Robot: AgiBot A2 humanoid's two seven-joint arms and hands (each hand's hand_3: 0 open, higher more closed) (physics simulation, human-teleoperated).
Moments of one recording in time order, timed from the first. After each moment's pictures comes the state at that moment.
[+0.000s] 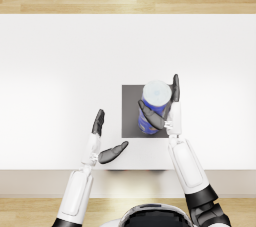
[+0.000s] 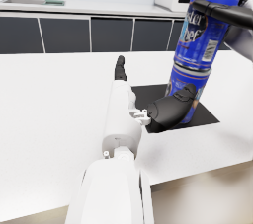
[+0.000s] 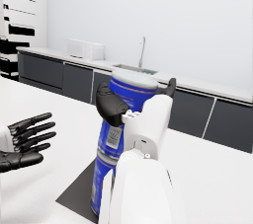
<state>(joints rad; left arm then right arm) 0.06 1.32 0.25 -1.65 1.22 0.00 0.00 0.50 -1.55 0.41 1.48 1.51 -0.42 -0.19</state>
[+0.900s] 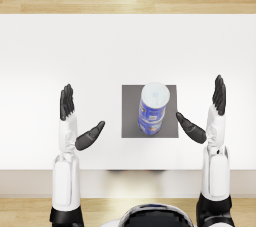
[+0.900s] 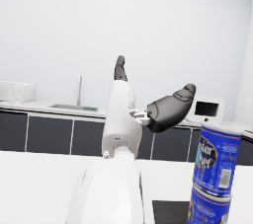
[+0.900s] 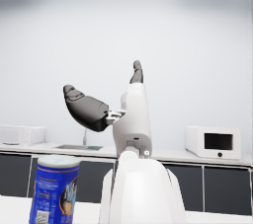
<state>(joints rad) 0.31 1.40 -0.01 -1.88 1.22 0.00 0.00 0.51 -1.51 0.06 1.90 1.51 -0.05 -0.05</state>
